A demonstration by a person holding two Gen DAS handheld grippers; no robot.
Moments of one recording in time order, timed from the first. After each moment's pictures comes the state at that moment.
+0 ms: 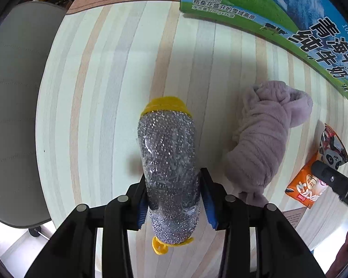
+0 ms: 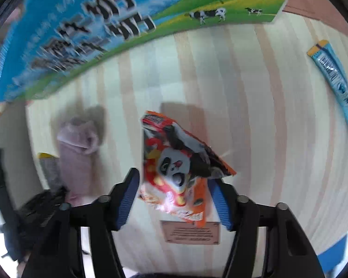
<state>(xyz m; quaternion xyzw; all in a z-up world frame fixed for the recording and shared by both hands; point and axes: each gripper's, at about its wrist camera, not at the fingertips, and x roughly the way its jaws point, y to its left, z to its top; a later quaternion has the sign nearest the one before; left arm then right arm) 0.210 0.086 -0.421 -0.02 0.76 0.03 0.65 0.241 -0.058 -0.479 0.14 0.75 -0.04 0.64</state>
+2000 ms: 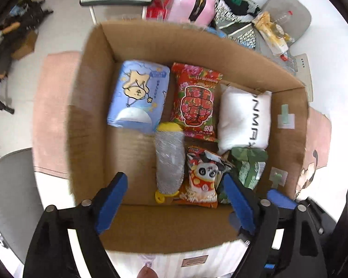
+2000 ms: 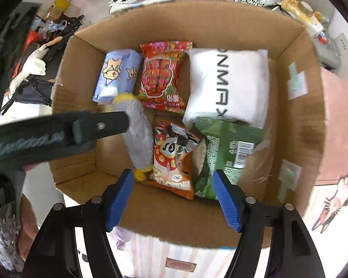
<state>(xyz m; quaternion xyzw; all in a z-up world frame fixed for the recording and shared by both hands) 0.442 0.016 -0.303 -0.07 0.73 -0.08 0.67 0.451 -0.047 -0.379 0.06 0.73 0.04 0.69</state>
